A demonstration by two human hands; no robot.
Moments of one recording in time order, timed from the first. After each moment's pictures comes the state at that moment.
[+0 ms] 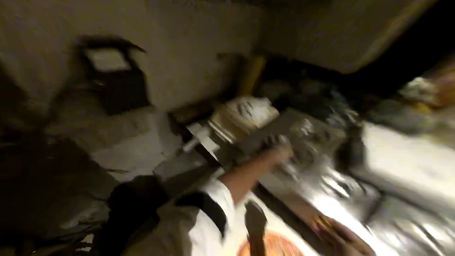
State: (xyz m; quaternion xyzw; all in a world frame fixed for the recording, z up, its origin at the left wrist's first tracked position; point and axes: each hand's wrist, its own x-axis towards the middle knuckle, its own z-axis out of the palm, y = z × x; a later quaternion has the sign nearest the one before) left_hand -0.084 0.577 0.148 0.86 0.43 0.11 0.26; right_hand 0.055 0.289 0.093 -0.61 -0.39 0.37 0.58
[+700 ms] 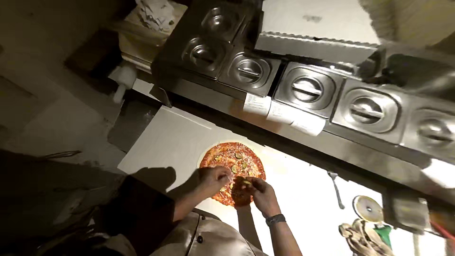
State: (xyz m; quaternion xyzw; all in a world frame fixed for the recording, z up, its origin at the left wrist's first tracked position) left_hand -0.132 0.222 -0.022 0.71 0.40 0.05 0.58; right_hand 0.054 0.089 -0.061 -0.78 -0.32 0.40 0.37
